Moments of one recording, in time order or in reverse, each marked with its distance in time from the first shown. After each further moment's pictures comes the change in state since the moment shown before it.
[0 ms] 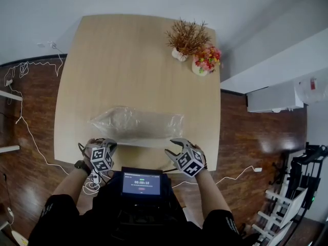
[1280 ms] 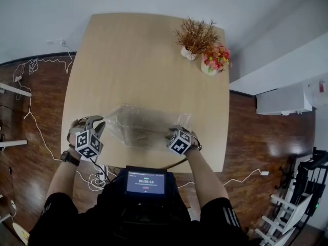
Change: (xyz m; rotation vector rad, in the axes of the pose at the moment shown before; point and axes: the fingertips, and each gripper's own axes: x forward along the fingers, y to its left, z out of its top) left arm -0.119 0.122 -0.010 -0.056 0.062 0.347; right arm 0.115 -0.034 -0.038 -0.050 0.228 0.053
